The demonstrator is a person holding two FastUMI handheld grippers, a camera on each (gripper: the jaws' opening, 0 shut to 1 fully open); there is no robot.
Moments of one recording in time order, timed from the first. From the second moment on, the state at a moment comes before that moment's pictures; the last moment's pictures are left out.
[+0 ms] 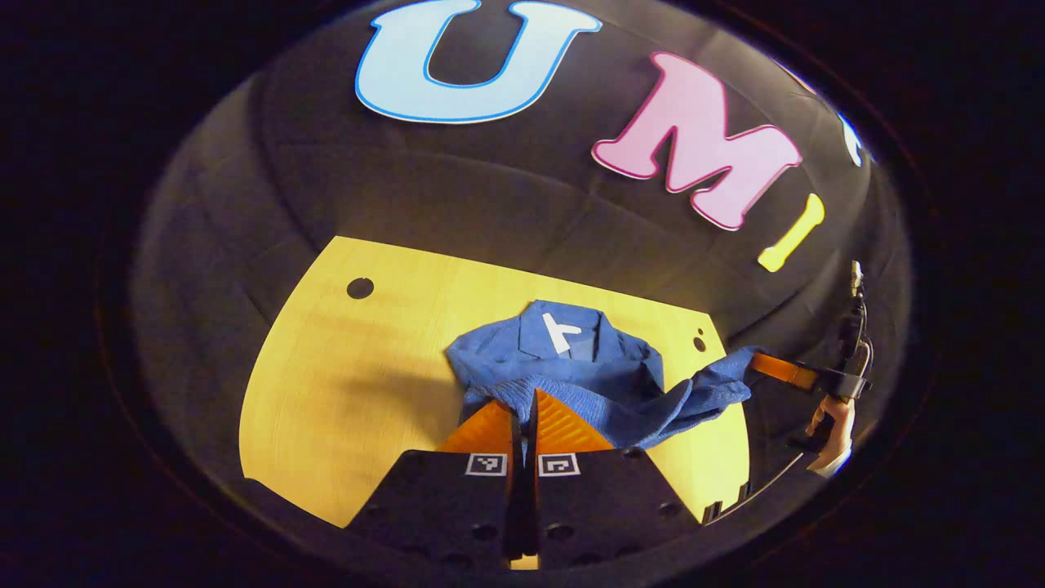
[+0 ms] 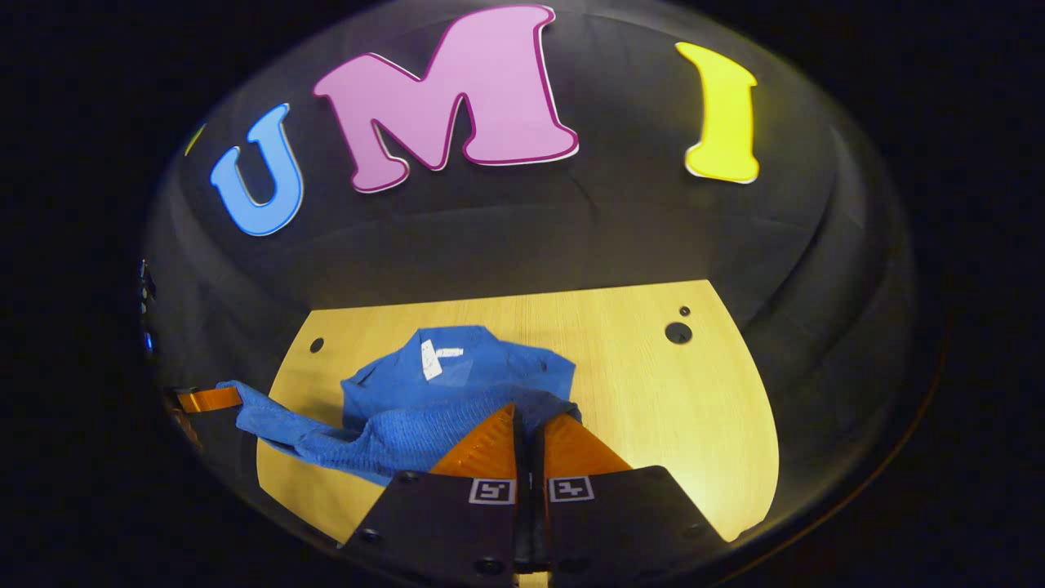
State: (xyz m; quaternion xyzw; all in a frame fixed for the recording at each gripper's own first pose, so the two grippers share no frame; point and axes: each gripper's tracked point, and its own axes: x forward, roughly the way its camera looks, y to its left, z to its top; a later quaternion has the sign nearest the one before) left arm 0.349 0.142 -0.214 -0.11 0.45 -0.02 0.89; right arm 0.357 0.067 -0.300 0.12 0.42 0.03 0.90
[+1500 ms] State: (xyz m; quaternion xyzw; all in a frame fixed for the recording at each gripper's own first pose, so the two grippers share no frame) left arm 0.401 0.028 -0.123 0.04 0.25 0.00 0.97; right arm 0.413 0.087 -0.252 0.05 0.23 0.09 0.97
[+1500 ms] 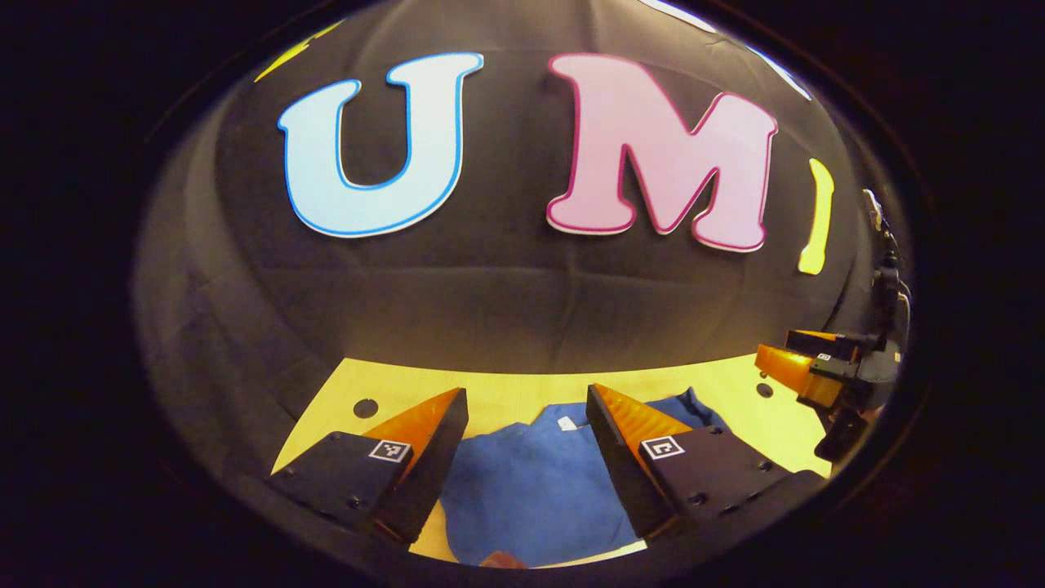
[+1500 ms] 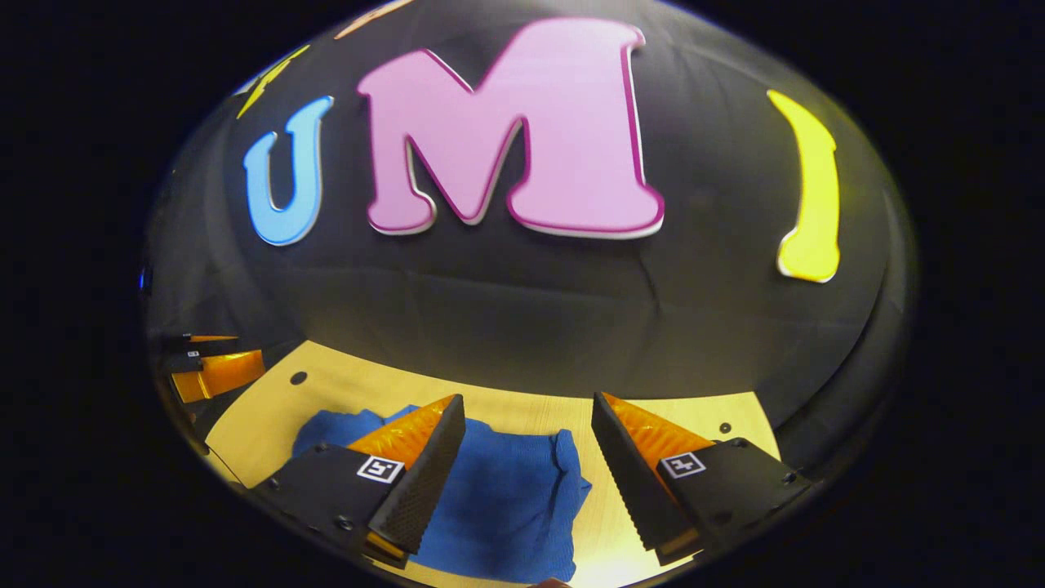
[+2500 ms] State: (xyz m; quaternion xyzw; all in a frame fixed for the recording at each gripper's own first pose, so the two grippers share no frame) left arm 0.023 -0.082 0.110 0.07 -0.04 -0.07 0.99; right arm 0.032 0.083 0.009 0.04 0.01 0.06 1.00
